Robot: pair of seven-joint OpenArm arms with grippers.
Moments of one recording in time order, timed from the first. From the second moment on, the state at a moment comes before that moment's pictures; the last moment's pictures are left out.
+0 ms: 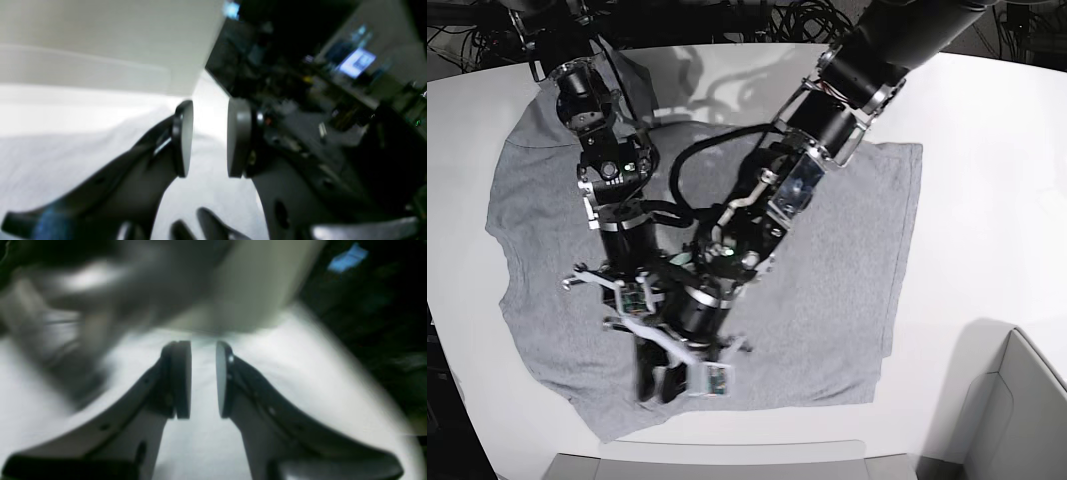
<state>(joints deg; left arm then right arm) -26.2 7.9 34.2 85.0 -32.5 21.0 14.1 7.5 14.5 -22.8 104.3 1.5 -10.6 -25.5</state>
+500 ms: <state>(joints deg) -19.2 8.8 33.4 90.2 -28.5 31.1 11.5 14.7 14.3 -23.3 103.3 7.5 1.0 -32.6</state>
